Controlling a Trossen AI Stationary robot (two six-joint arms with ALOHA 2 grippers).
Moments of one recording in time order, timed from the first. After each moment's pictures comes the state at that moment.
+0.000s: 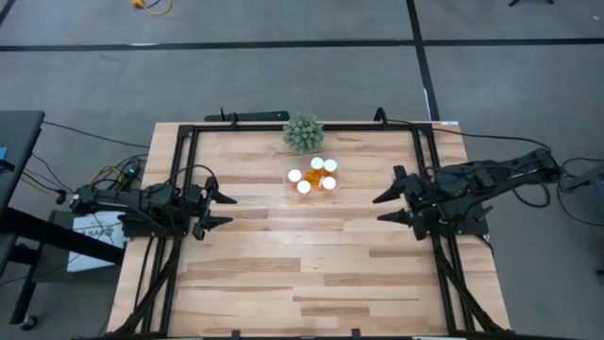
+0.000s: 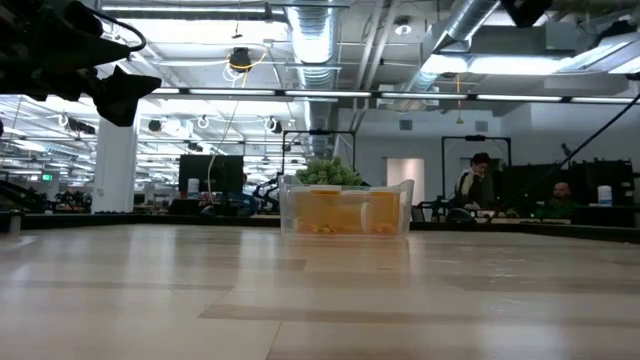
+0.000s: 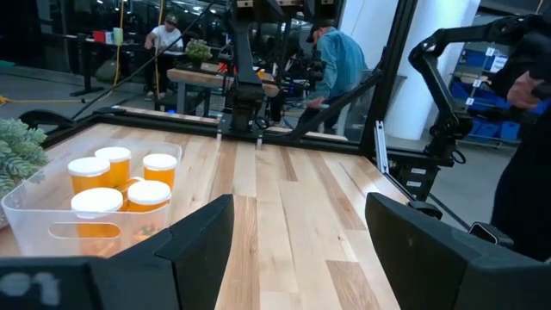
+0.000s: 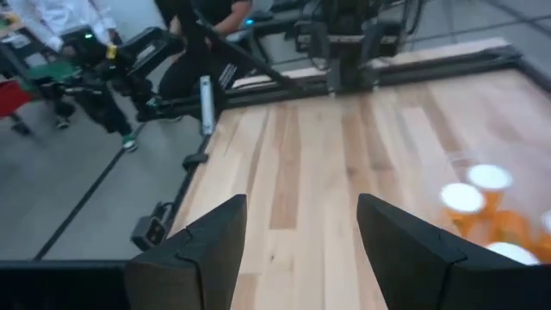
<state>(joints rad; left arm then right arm) -0.11 0.00 0.01 0.02 -0.01 -0.18 0.29 0.72 0.81 -0.44 0.06 0.23</state>
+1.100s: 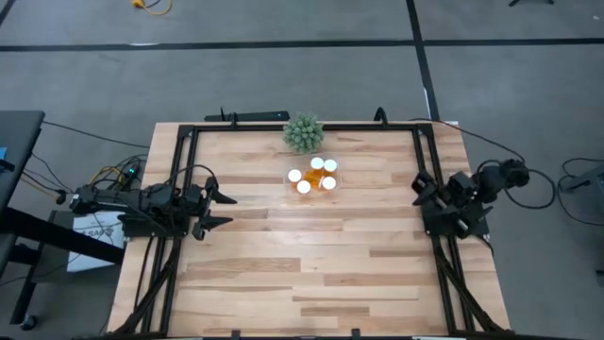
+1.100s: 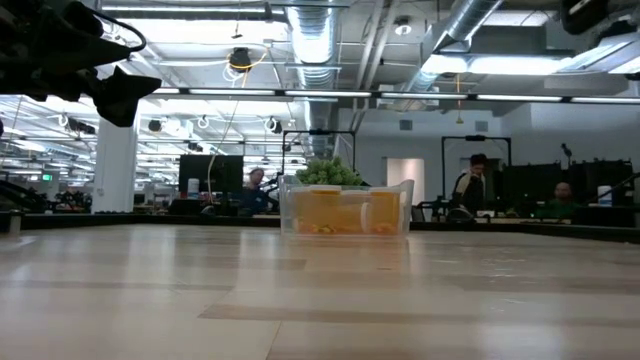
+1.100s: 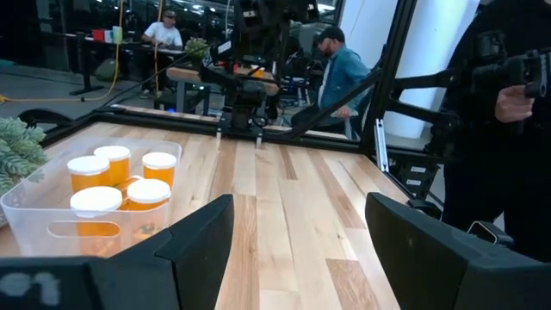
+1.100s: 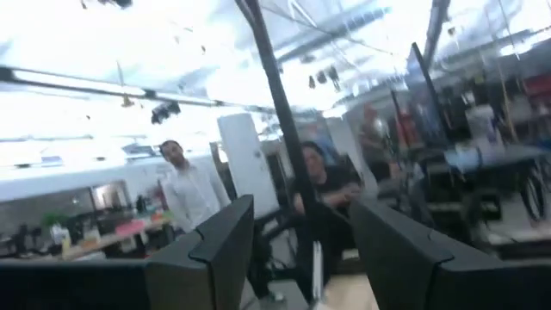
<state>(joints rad) -0.11 0.01 0.01 0.02 -0.01 -0.18 0.49 0.00 0.28 0.09 0.08 0.23</state>
